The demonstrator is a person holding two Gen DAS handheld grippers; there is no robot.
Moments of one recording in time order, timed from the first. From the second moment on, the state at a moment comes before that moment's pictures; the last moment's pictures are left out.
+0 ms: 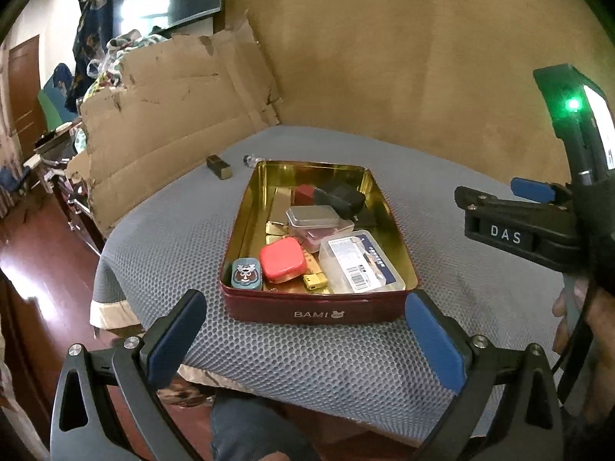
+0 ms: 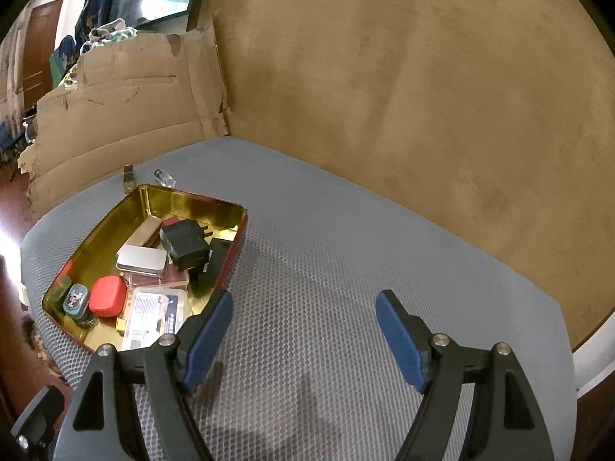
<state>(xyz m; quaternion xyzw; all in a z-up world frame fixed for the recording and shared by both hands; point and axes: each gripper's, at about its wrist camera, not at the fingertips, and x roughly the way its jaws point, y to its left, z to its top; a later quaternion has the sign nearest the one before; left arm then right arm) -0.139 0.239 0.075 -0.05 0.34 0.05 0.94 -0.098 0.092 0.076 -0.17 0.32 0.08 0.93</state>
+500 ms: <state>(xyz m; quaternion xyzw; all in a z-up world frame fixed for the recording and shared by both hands) -0.145 0.230 0.071 -0.05 0.35 0.07 0.93 -0.112 0.105 0.083 -0.18 0.32 0.08 0.93</state>
